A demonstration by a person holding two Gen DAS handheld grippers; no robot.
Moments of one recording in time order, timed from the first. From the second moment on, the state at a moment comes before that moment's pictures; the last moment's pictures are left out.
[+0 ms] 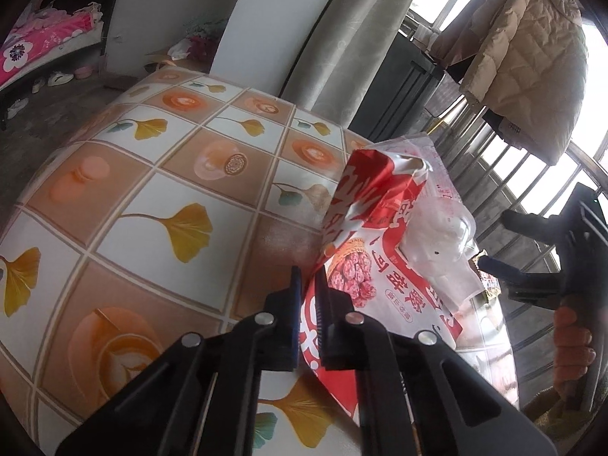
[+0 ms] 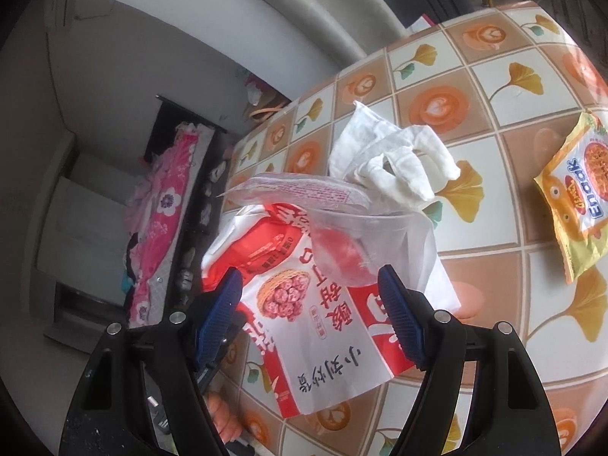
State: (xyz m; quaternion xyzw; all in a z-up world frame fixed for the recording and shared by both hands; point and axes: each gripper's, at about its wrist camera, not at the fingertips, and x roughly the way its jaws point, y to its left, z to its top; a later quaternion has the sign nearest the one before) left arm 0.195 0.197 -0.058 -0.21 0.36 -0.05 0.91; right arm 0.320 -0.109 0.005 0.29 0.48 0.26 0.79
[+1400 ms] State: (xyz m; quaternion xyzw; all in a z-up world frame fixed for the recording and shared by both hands) left arm 0.215 0.196 -0.076 -0.22 0.42 -0.05 0.88; right arm 0.339 -0.111 -0.031 0.32 0.47 0.23 0.79
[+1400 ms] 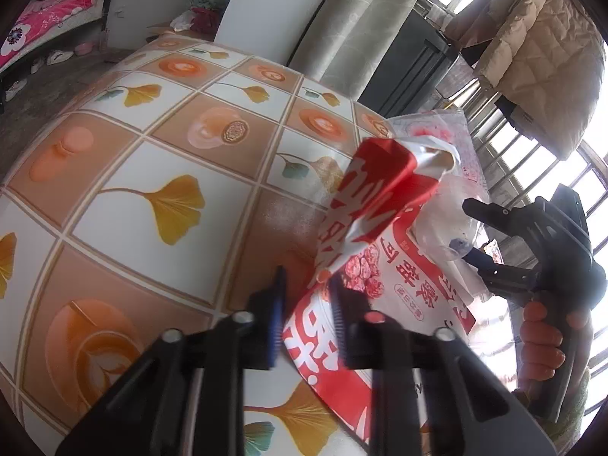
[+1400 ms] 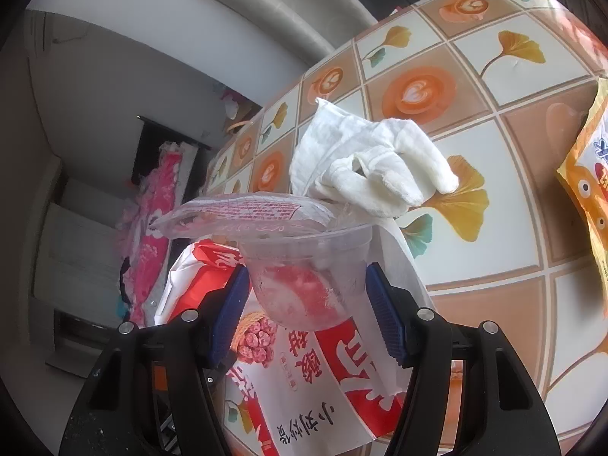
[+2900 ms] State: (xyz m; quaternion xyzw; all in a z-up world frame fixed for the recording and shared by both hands) left arm 0.104 0.154 0.053 -0.14 0.30 -0.06 0.94; right arm 0.242 -0.171 0.031 0.33 0.41 0.29 0.80
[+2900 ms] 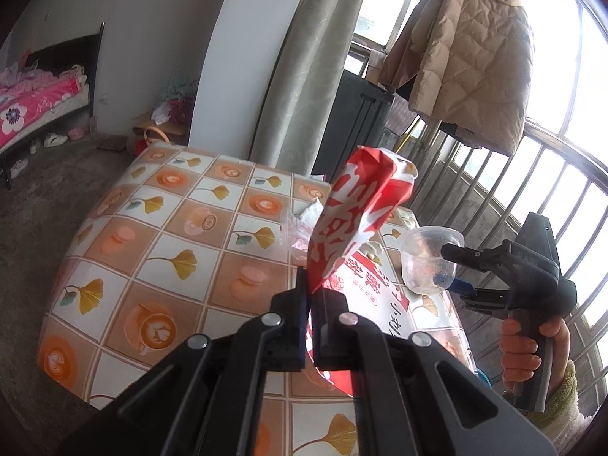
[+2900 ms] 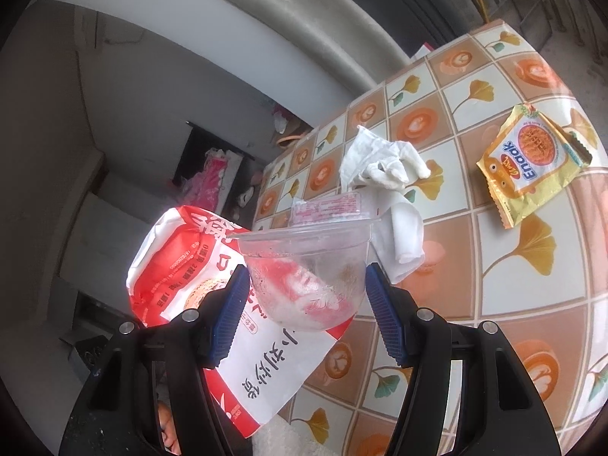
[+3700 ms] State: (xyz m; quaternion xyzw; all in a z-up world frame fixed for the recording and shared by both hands) left arm 0.073 0.068 0.084 -0.13 0.28 -0.17 0.94; right arm 0.154 -0.270 0.042 0.38 0.34 0.25 0.82
